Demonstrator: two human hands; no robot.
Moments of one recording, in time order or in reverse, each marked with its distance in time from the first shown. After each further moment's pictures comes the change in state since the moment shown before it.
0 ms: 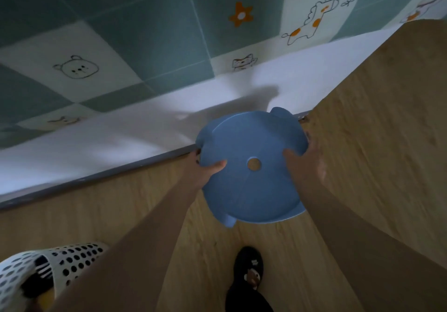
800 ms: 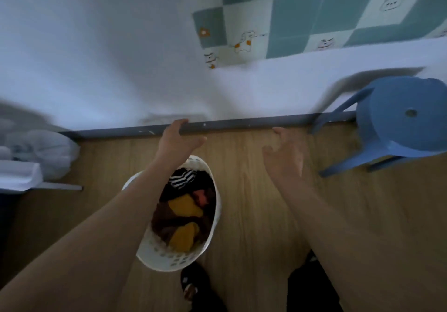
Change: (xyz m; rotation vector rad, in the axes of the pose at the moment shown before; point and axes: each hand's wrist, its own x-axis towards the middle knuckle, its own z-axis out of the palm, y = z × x) left_hand -0.235 -0.165 -0.510 0.315 0.357 0.188; right_hand -0.492 -0.119 0.271 -0.199 -0.199 -0.354
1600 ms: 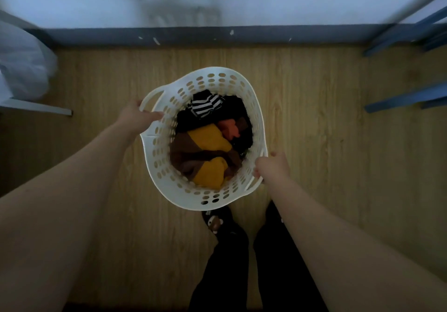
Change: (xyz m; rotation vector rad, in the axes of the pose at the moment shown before) left_hand 0.047 -0.295 -0.057 0.032 -0.095 -0.494; right_hand -0.115 0.088 0.239 0.151 -0.330 0.798
